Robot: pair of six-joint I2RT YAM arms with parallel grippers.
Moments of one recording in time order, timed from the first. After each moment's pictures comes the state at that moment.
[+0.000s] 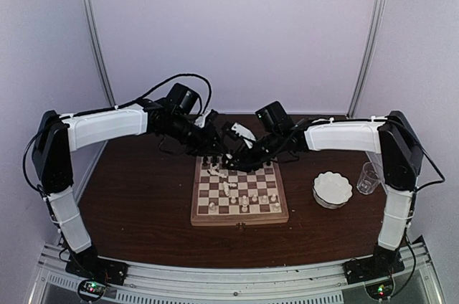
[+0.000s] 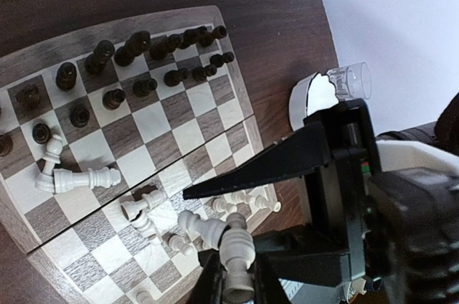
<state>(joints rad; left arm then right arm) -0.69 1.83 1.49 -0.50 0.55 -0.65 0.73 1.92 1.41 -0.22 -0.53 -0.15</state>
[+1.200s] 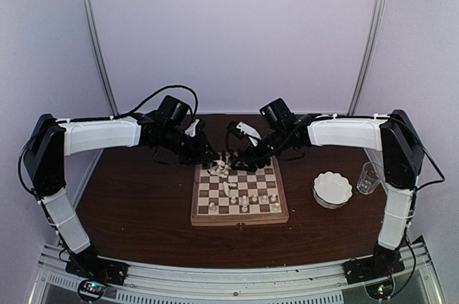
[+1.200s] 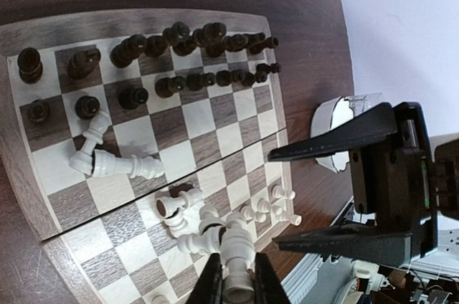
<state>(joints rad) -0.65 1.76 1.28 -0.33 0.49 -0.76 0.70 1.92 1.42 -0.33 -0.54 -0.17</state>
